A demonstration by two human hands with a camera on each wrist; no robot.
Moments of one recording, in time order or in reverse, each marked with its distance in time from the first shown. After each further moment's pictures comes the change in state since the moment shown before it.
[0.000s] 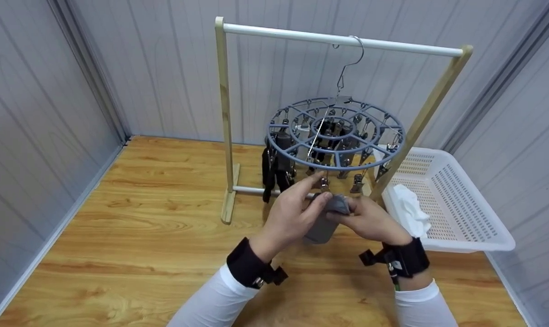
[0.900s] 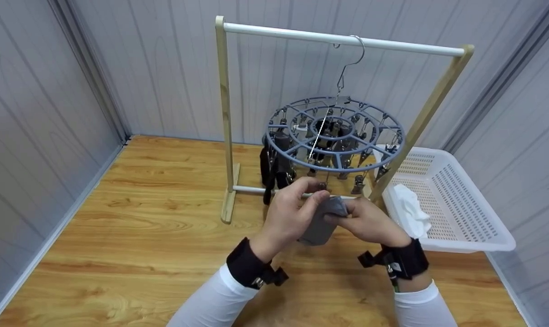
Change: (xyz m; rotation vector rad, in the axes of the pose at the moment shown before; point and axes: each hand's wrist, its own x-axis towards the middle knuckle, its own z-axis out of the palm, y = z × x) left_hand 0.001 0.002 -0.002 -0.080 0.081 0.026; right_hand 0.001 -0.003 0.001 -0.005 -0.028 -0.044
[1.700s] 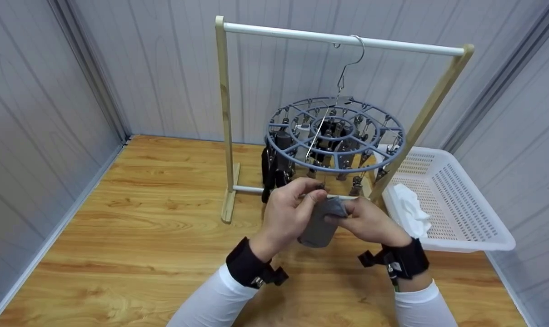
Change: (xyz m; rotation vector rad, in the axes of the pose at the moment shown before) left_hand -0.001 0.001 -0.002 -0.053 0.037 0.013; right_hand 0.000 -0.002 0.000 0.001 -0.013 0.025
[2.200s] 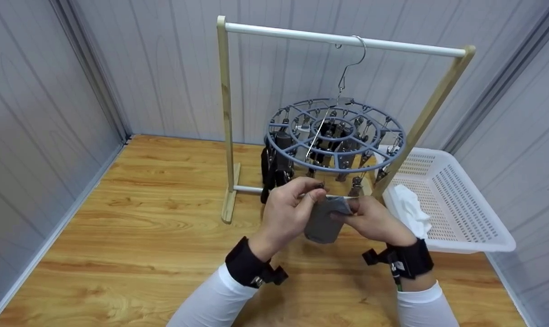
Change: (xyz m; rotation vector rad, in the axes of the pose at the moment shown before) left_hand 0.002 0.002 -0.003 0.009 0.007 0.006; right_hand -0.005 0.004 -0.007 -0.084 0.044 0.146
